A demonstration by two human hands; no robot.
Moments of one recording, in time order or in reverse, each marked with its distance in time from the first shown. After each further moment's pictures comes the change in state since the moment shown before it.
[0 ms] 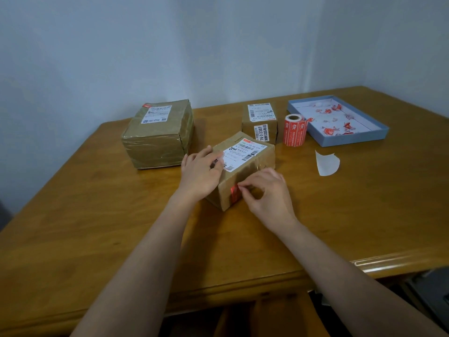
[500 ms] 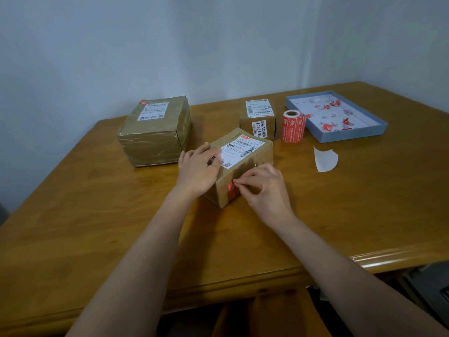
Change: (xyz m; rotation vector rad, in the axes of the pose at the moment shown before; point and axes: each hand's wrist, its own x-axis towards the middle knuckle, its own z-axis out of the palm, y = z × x) left_hand 0.001 -0.001 0.001 0.009 0.001 -0.003; right_hand 0.001 0.001 0.002 0.008 0.007 -0.015
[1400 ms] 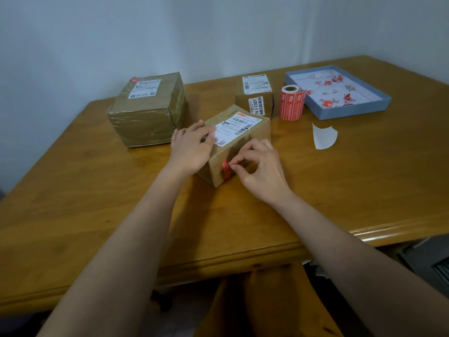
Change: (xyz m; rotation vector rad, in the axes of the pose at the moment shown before) left_hand 0.000 0.001 0.000 -0.013 0.005 0.001; right_hand 0.002 0.001 -0.002 0.134 -0.026 0.073
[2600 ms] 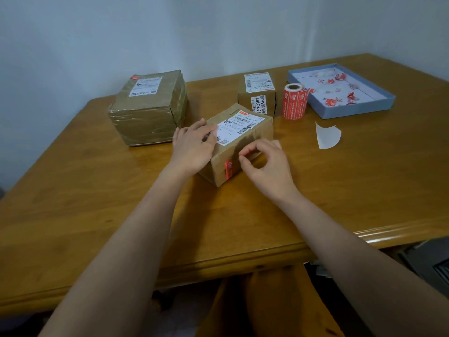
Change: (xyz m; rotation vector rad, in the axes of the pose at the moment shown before) left_hand 0.002 -0.001 0.001 0.015 -0.001 0.011; right_hand 0.001 -0.001 -0.005 0.128 0.013 0.168
